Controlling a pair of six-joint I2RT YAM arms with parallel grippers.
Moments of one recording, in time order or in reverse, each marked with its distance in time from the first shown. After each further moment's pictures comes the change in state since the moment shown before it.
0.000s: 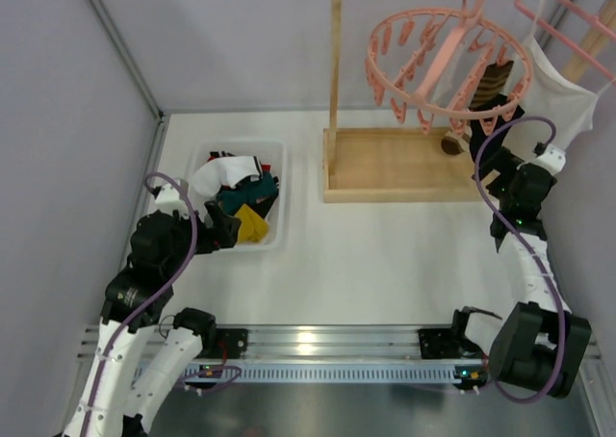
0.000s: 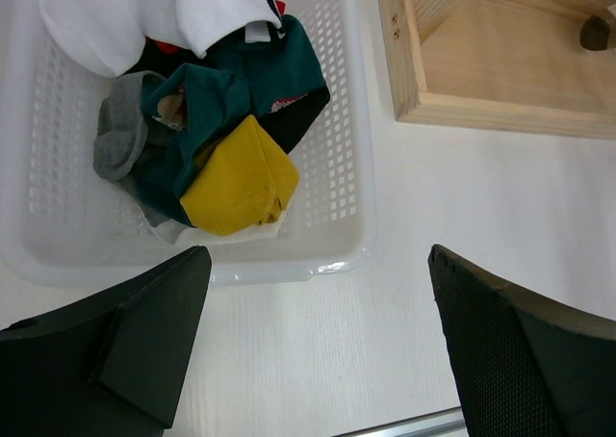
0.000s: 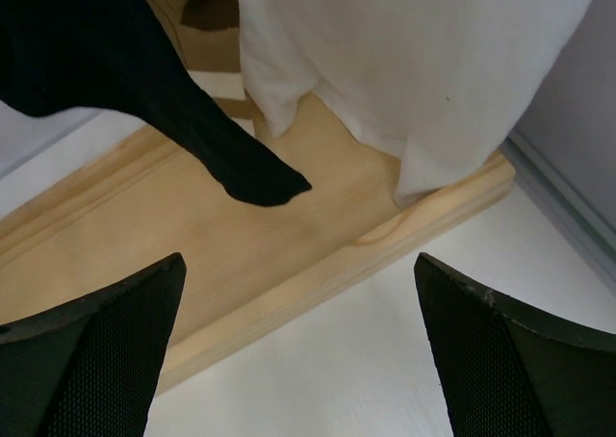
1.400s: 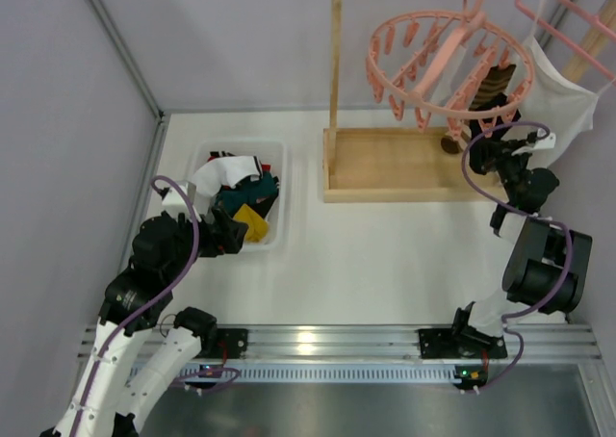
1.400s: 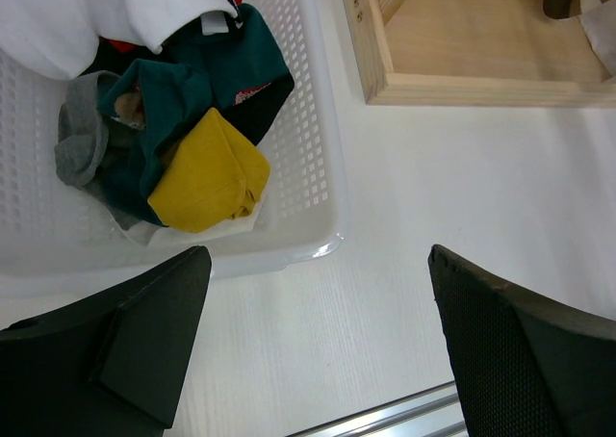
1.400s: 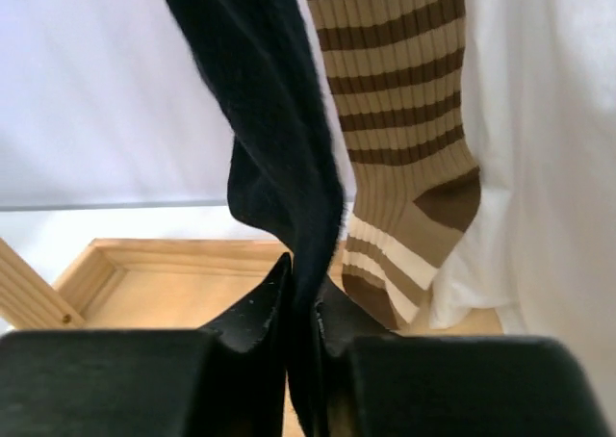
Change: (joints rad) left arm -0.093 -0.019 -0.005 0.001 0.003 0.000; right arm -0.116 0.492 -0.010 1.058 -0.674 -0.011
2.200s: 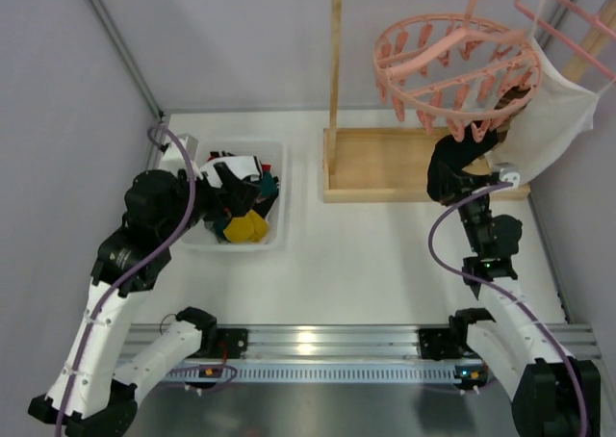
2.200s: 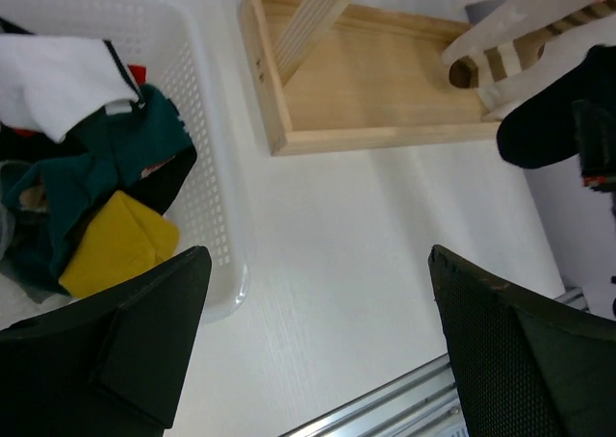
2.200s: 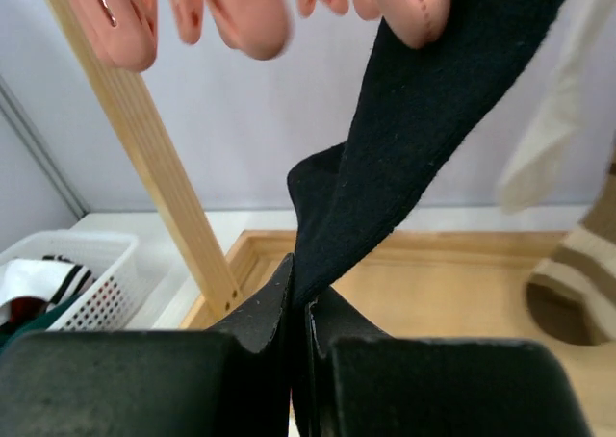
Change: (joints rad) left arm -0.004 0.267 0.301 0.019 0.118 -0.085; right arm 0.436 -0.749 -0.343 -0.305 0.388 -0.034
